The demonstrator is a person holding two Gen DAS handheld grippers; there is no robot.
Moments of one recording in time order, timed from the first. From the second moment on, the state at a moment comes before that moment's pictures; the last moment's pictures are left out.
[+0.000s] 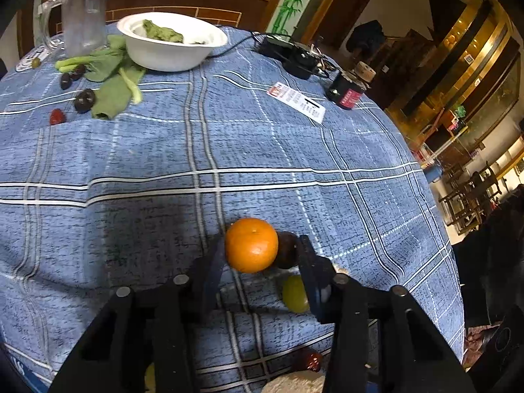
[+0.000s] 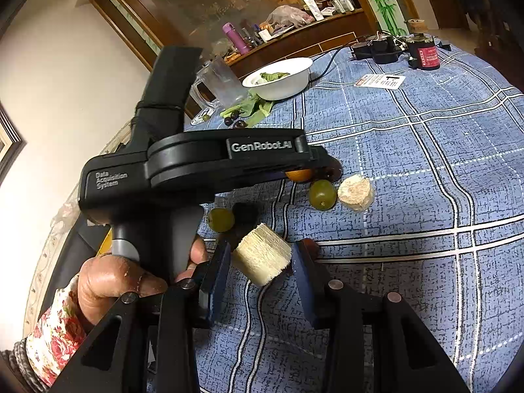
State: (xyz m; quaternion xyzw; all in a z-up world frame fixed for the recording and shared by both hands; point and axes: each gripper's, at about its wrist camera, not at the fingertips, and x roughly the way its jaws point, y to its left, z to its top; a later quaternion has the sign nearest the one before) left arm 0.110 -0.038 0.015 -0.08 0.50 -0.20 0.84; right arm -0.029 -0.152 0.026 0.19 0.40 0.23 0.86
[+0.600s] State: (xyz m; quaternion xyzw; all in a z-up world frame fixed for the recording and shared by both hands) left arm 0.076 0.022 0.030 -0.17 0.48 -0.20 0.83; right arm -0.028 -0.171 0.026 0.23 0.38 0.21 0.87
